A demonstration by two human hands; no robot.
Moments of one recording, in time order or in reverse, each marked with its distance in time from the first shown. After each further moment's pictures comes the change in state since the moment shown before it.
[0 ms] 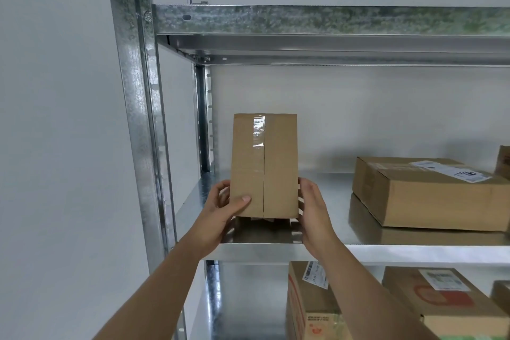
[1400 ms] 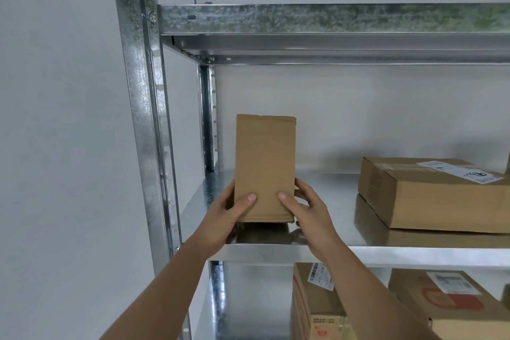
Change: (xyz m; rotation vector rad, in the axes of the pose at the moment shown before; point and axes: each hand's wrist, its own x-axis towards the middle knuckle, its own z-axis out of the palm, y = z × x) left_hand -0.001 -0.001 0.003 0.142 -0.053 0.102; right_hand -0.006 0.003 0.000 -0.064 -0.118 -0.111
